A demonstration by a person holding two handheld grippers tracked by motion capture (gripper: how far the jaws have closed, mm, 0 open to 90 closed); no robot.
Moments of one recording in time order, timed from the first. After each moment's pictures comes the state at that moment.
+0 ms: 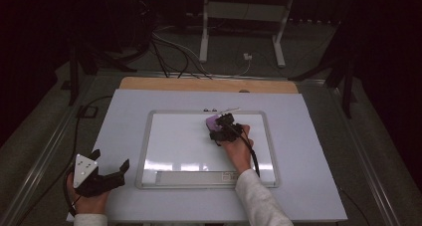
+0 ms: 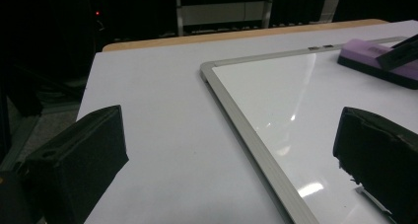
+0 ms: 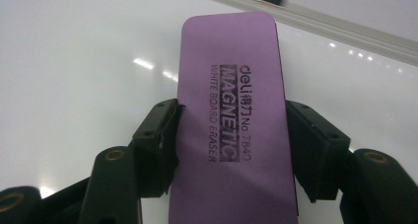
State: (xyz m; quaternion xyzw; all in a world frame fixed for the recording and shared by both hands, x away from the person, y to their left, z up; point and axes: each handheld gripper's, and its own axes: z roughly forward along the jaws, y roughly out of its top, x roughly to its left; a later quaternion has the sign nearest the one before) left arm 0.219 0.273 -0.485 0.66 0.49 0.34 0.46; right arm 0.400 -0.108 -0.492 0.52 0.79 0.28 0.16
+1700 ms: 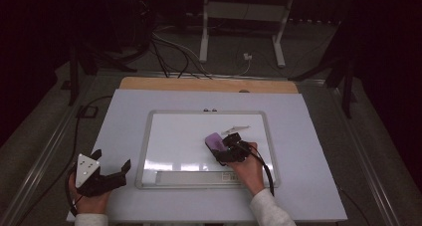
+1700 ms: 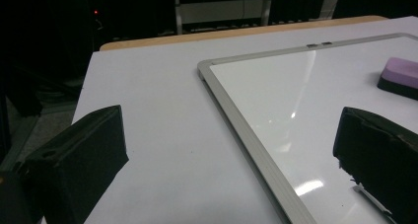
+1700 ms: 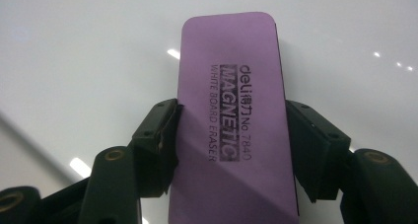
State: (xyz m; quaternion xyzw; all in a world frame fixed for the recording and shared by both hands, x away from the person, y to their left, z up) left arm 0.219 0.270 -0.485 0.67 0.49 0.34 0.45; right arm 0.333 -0.125 -0.494 0.46 0.83 0.31 0.11
